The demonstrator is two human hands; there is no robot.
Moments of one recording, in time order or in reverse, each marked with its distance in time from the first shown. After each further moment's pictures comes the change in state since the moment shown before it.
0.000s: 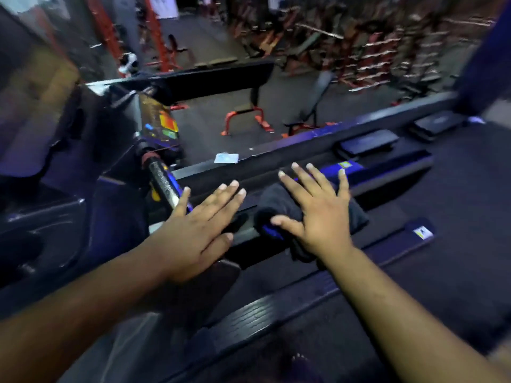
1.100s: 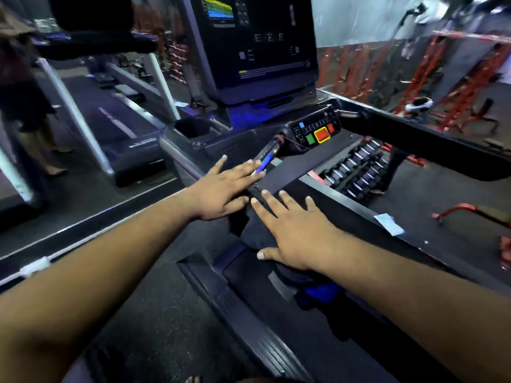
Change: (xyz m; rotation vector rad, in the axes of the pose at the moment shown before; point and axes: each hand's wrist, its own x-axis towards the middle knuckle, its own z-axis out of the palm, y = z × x) left_hand 0.028 0.118 0.023 0.217 0.302 -0.922; right_hand 0.098 0.046 -0.031 -0.032 -0.609 -1.402
